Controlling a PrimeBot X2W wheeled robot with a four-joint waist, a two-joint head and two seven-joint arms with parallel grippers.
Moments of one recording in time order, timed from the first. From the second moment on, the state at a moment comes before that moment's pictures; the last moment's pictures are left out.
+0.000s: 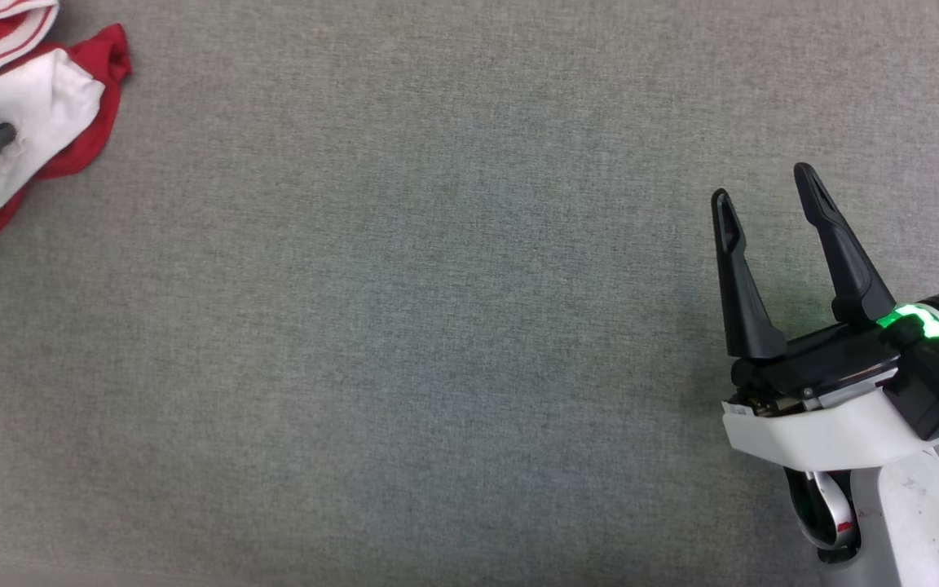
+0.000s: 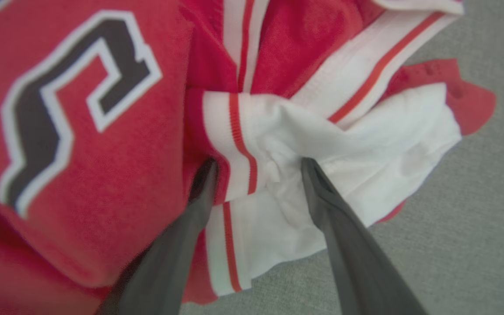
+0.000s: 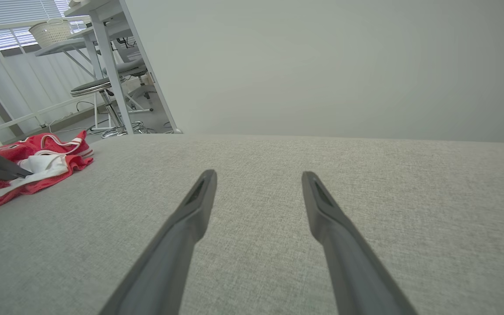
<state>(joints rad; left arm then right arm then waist) -0.95 0.69 -0.23 0.74 -0.87 -0.13 0.67 -0.20 -0.10 0.18 -0.24 0.14 0.13 -0.25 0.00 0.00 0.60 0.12</state>
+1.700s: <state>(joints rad) -1.29 0.46 -0.62 0.44 -0.78 -0.13 0.06 -0.12 -0.05 0.06 -0.14 0.24 0.13 -0.26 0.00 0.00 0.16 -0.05</state>
